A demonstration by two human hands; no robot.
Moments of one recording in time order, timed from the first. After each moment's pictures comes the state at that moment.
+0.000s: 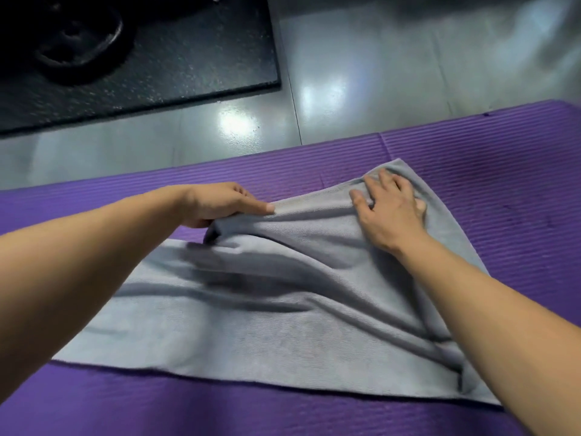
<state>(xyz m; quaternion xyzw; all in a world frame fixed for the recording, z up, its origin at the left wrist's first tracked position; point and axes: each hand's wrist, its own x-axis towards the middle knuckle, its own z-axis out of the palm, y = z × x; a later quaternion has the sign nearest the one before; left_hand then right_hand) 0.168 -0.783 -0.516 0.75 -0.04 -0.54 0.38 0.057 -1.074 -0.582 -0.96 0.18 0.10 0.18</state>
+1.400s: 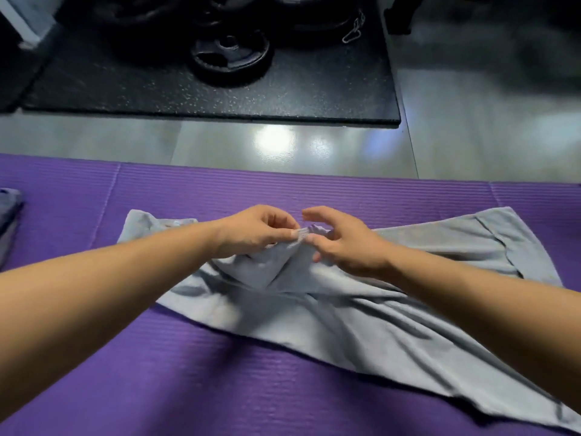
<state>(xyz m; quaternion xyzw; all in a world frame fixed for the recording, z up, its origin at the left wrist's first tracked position) 0.128 -0.559 -0.491 0.76 -0.09 -0.40 0.50 0.085 -0.771 -0.487 -0.84 -0.04 0.26 0.48</state>
